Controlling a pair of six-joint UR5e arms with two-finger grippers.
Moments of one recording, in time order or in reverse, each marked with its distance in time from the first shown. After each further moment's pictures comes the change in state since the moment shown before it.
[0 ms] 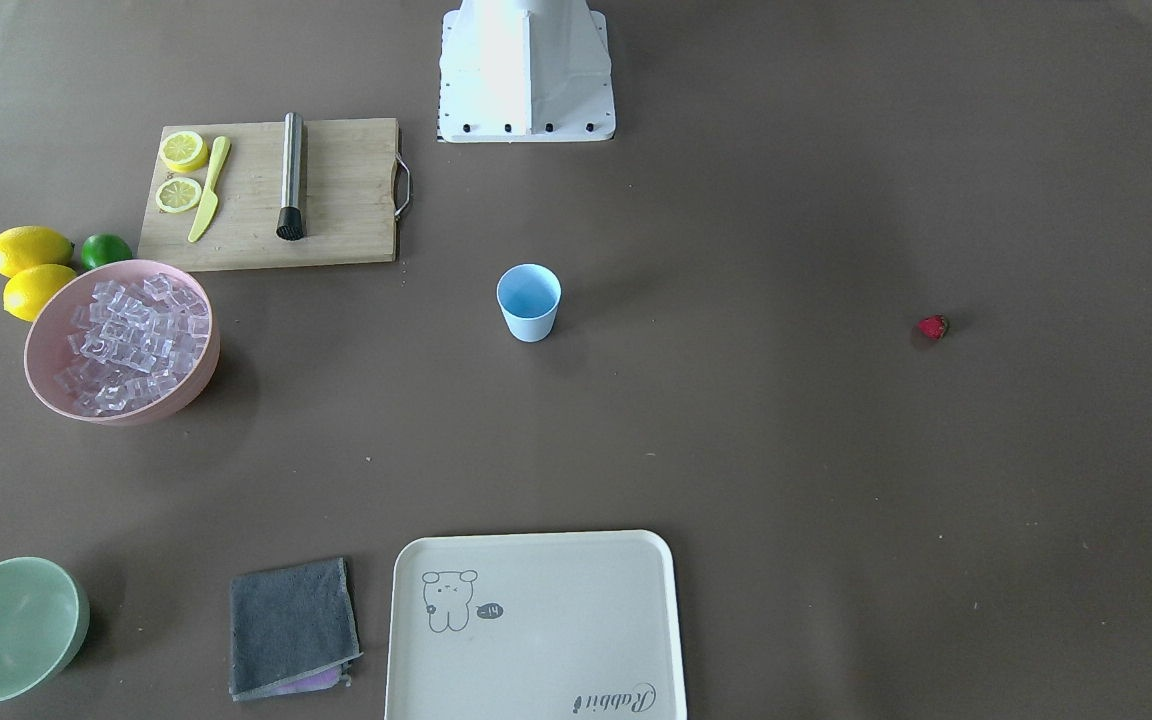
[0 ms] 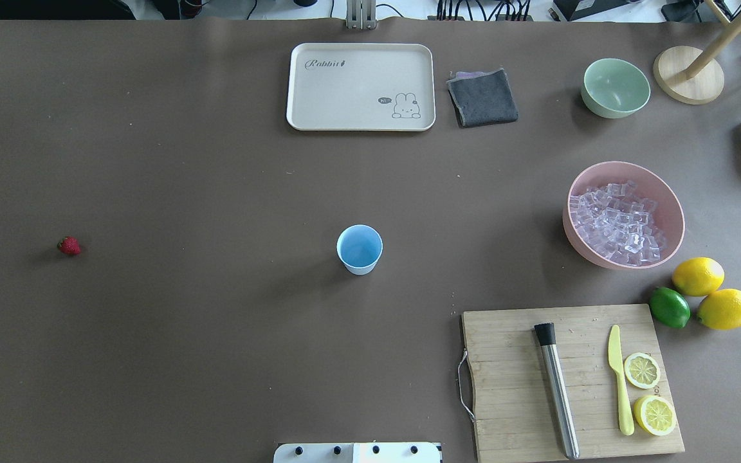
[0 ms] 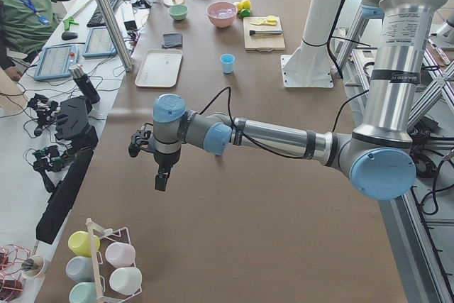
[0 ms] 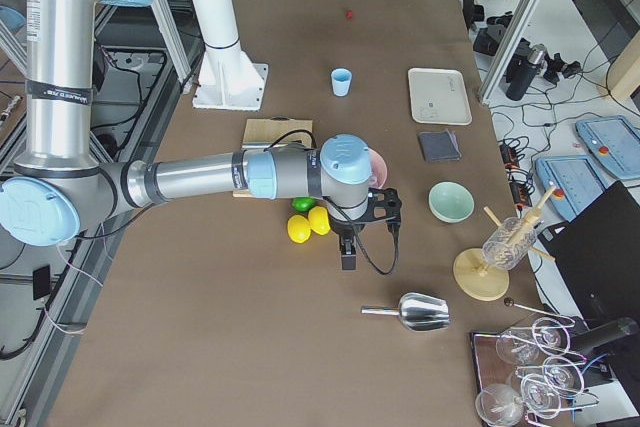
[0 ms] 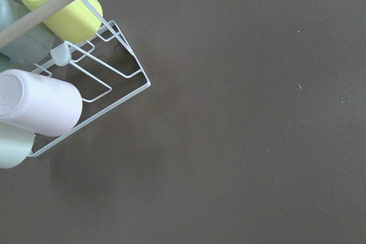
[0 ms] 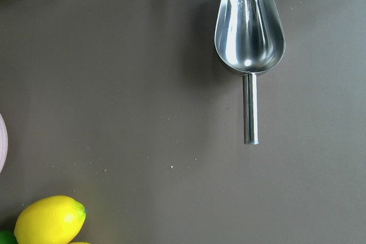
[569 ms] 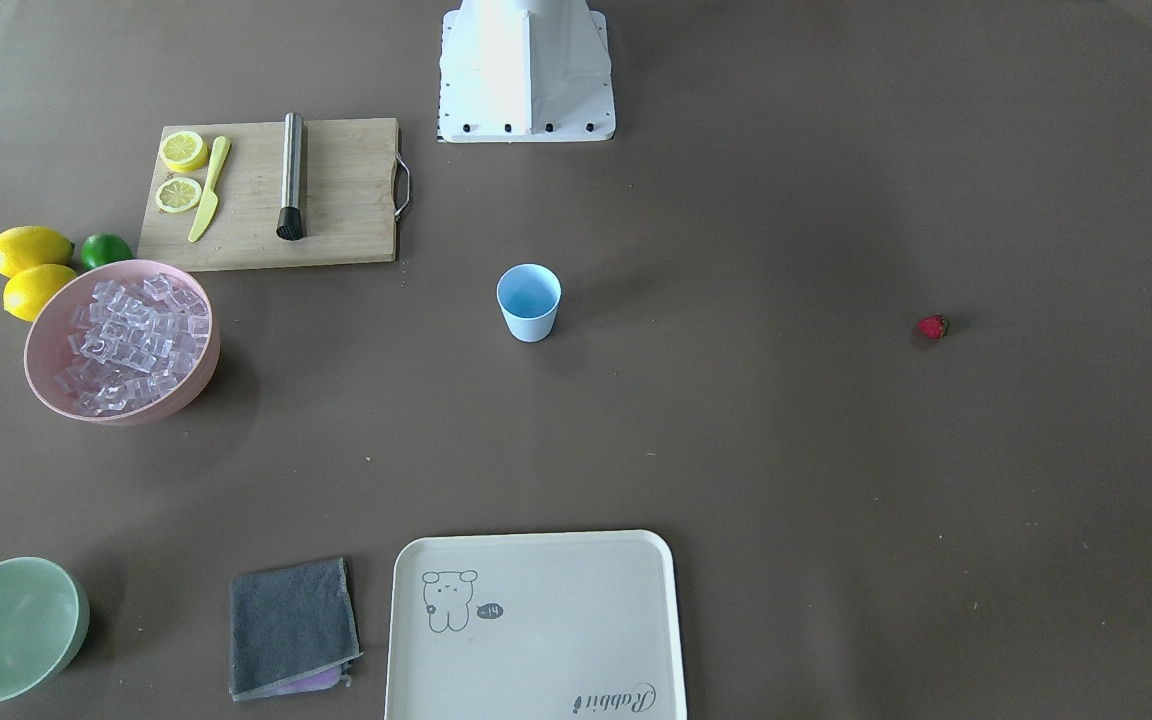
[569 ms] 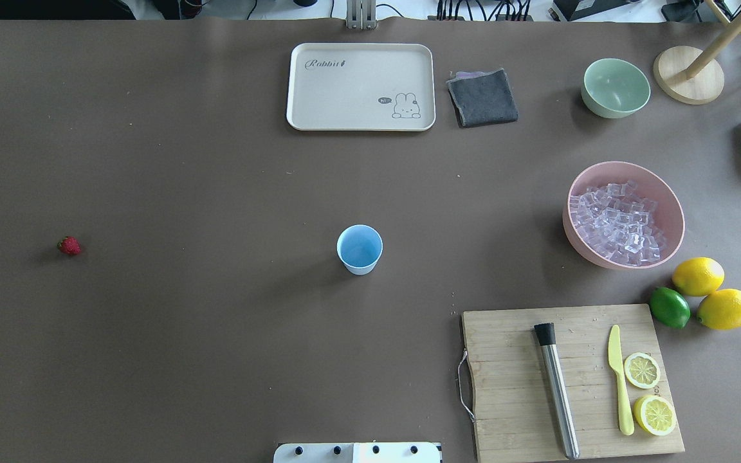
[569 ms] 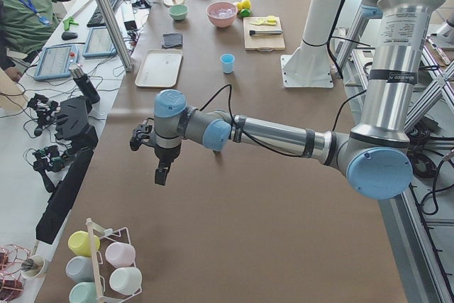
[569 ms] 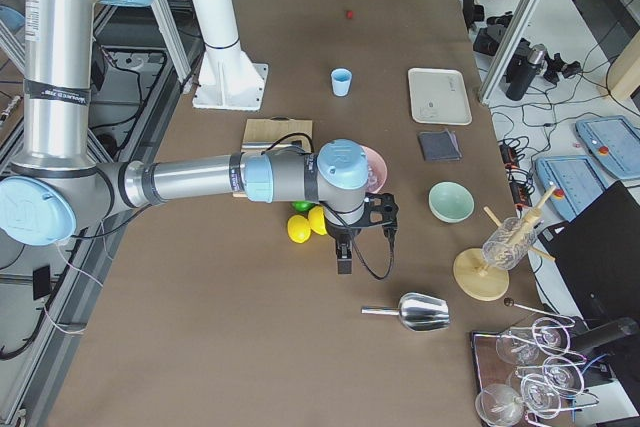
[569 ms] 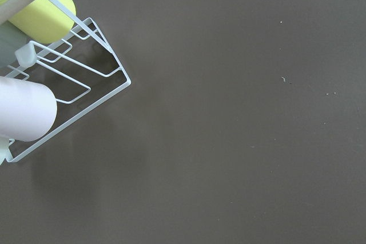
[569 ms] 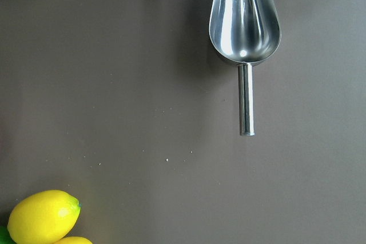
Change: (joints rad) left arm 0.013 -0.003 -0.020 -0.007 -0.009 0.008; right arm 0.001 -0.010 -0.003 0.001 -0.002 -0.005
